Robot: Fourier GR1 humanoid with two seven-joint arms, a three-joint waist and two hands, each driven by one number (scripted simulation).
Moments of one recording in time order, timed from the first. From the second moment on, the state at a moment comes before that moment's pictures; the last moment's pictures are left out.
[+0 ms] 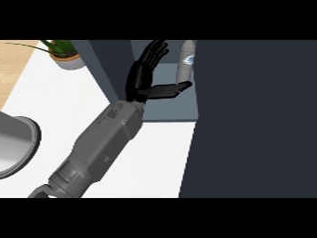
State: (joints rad) left arm -0.91 0.00 -0.35 -0.62 0.66 0.25 -0.59; right arm 0.32 -0.33 0.50 -2.48 0.01 -0.20 0.13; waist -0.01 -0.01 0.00
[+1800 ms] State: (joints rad) left arm 0.12 0.46 -0.36 -1.76 0.65 0.21 -0.47; right arm -0.19 -0.18 0.91 -2.35 0.21 -0.19 0.65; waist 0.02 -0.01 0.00
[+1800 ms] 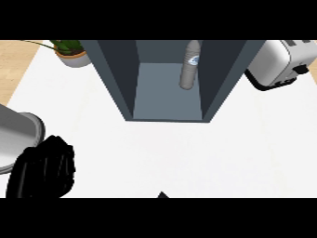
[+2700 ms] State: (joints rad) left arm 0.28 0.56 -0.23 -1.77 0.71 0.01 -0.54; right arm -0.63 -0.04 0.66 -1.93 0.02 -0.40 0.64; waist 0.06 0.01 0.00
